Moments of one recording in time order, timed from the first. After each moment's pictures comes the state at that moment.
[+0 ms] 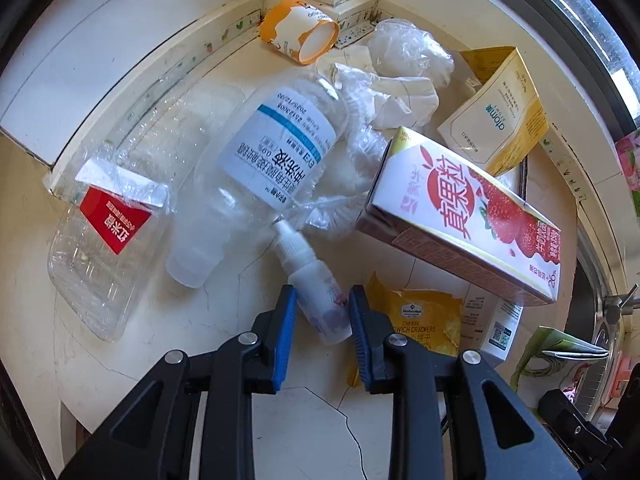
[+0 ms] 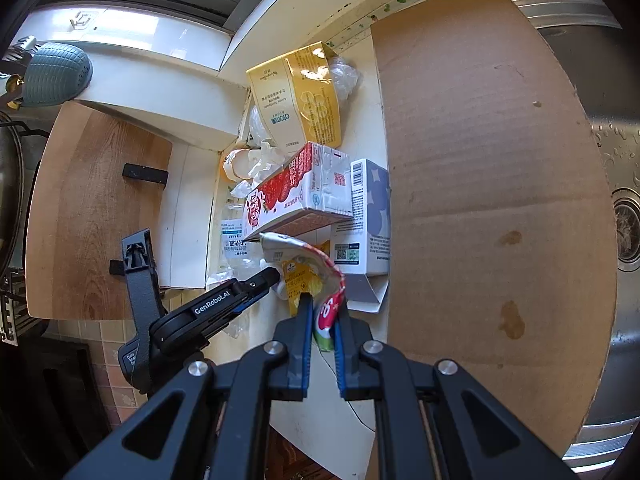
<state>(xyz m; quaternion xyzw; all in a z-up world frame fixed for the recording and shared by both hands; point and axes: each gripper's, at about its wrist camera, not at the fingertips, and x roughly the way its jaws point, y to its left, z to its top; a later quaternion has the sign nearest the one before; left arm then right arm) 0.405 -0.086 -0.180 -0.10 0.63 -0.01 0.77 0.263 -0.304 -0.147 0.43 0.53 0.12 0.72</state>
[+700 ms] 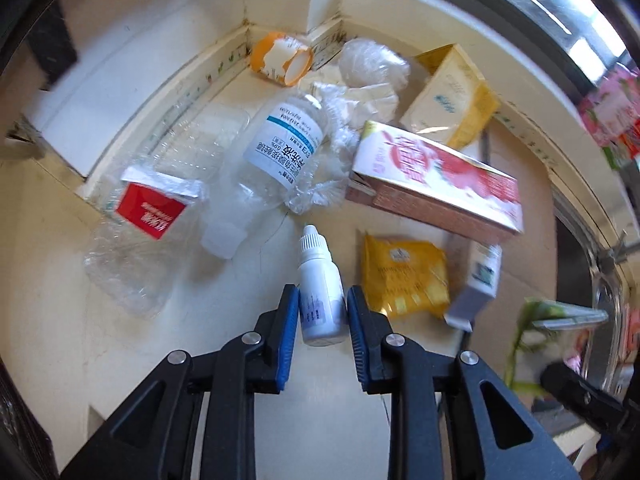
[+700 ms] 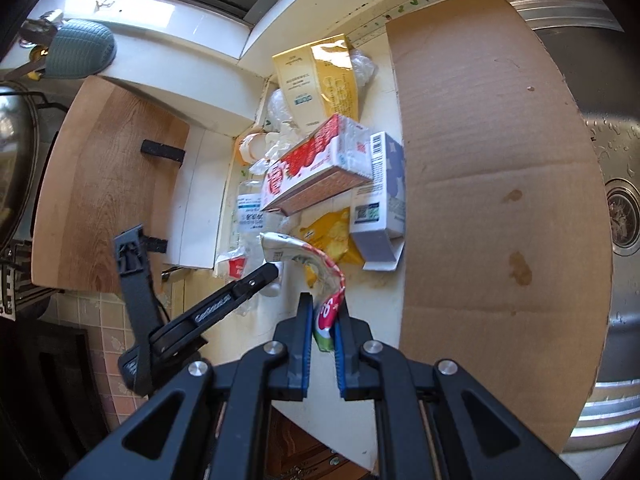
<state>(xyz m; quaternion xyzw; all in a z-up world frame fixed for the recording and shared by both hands) 0.337 -0.068 -0.135 -0.05 0.59 -0.06 0.80 0.225 -0.283 -0.118 0.41 0.52 0.13 0.74</state>
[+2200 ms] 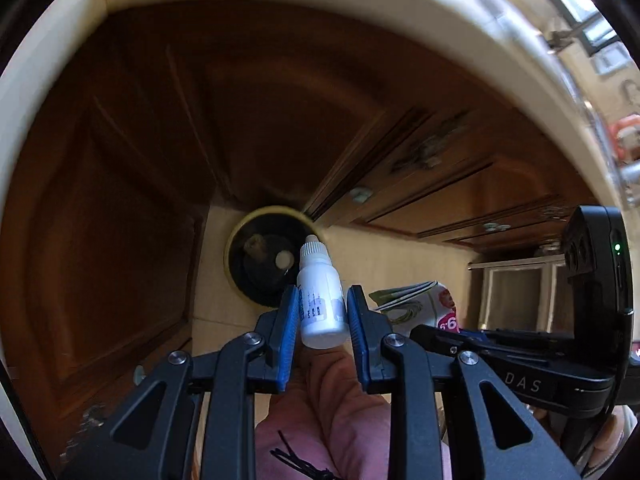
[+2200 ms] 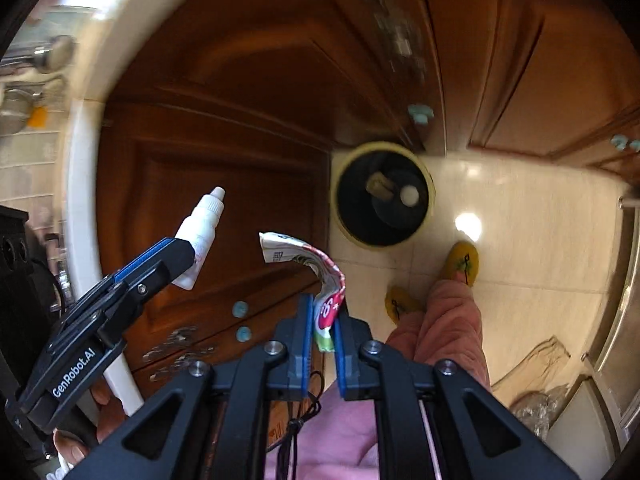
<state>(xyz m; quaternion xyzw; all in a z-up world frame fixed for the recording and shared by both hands) 0.010 0.062 -0.296 -0.01 0.67 -0.18 0.72 -0.071 -0.095 -0.322 0.32 0.70 0.05 0.63</state>
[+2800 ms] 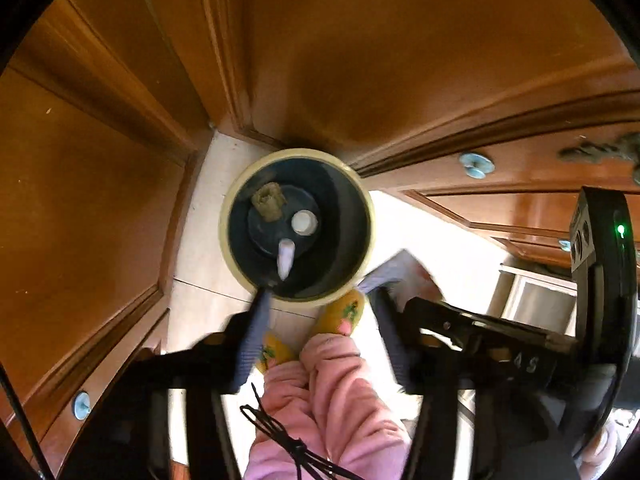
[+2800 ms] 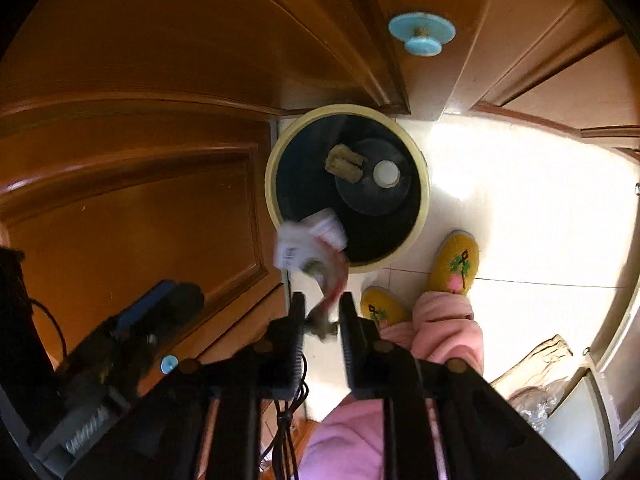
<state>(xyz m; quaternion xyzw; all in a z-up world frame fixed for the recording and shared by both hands) 0.049 0.070 -0.492 -0.04 0.74 -0.11 0.66 -0.004 -0.081 -0.507 0.31 0.76 0.01 0.57</state>
